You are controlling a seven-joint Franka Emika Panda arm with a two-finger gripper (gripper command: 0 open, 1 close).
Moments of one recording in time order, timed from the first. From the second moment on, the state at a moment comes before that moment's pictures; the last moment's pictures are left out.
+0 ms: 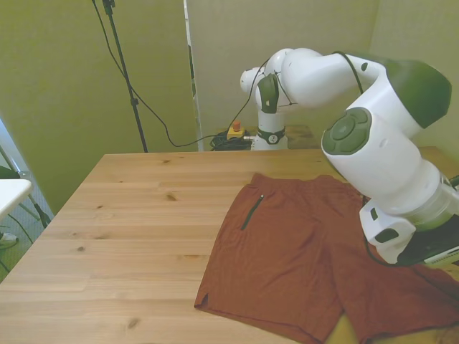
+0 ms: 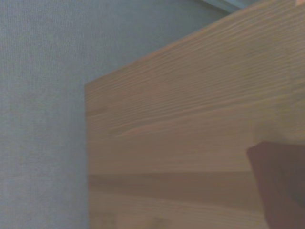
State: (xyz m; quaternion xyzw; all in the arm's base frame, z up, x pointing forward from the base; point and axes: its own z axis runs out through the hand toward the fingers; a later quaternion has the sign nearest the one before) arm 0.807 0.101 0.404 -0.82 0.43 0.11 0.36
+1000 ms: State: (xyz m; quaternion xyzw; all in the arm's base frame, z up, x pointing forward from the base) arm 0.749 0.063 0.488 -0.87 0.48 -0.02 0.09
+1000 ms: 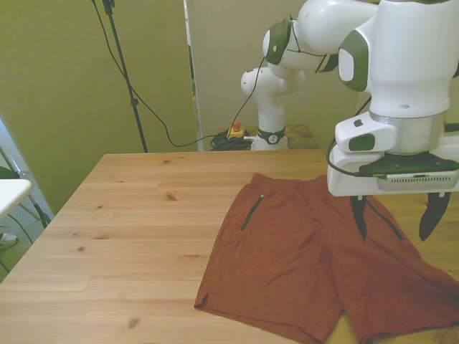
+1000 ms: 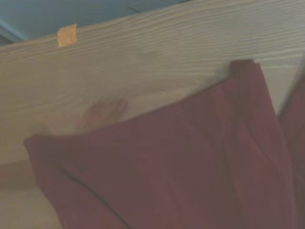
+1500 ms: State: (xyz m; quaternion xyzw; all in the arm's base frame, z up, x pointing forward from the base) arm 0.673 0.077 0.494 -0.90 0.43 0.00 0.06
